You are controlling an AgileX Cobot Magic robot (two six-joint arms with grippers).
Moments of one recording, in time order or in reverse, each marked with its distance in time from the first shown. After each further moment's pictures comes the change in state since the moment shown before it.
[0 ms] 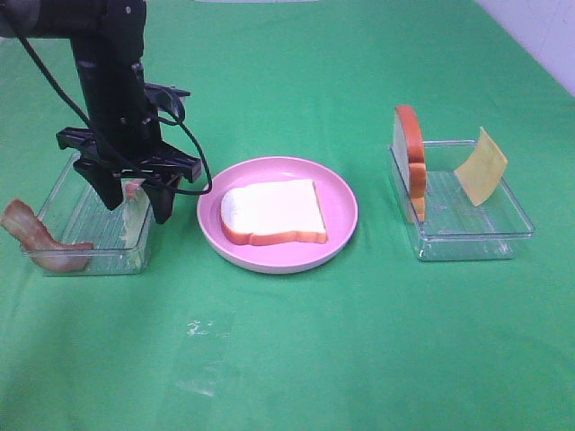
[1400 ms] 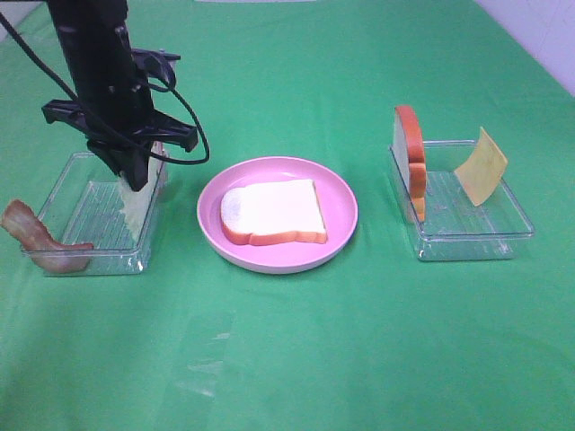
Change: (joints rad) left arm 0.000 -0.088 0.000 -0.007 -0.001 -0.039; right arm 0.000 0.000 0.000 0.000 0.000 0.000
